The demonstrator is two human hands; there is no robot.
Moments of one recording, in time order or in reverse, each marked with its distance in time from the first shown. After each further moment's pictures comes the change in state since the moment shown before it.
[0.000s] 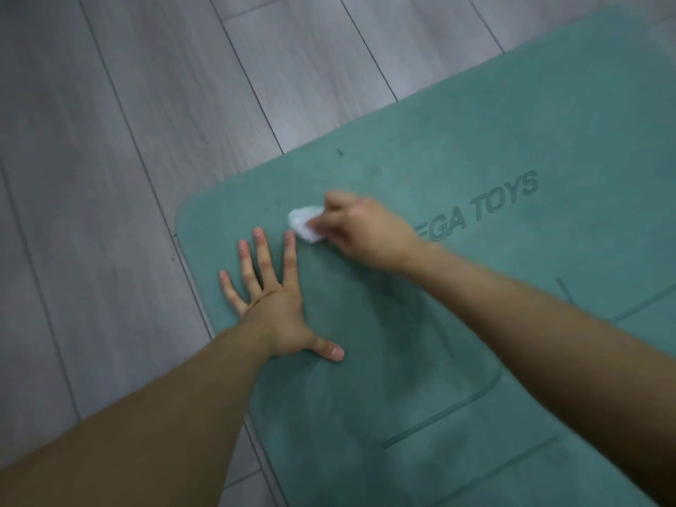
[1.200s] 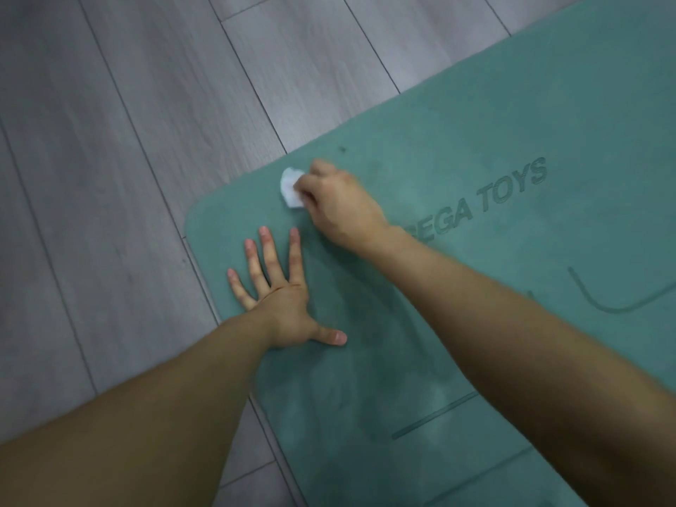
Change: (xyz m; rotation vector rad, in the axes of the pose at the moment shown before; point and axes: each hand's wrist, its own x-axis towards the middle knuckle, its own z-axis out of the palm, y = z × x) left_hand 0.004 0.002 -0.004 0.037 -0.032 -0.035; right_hand 0.044 -0.012 0.015 0.127 0.123 0.273
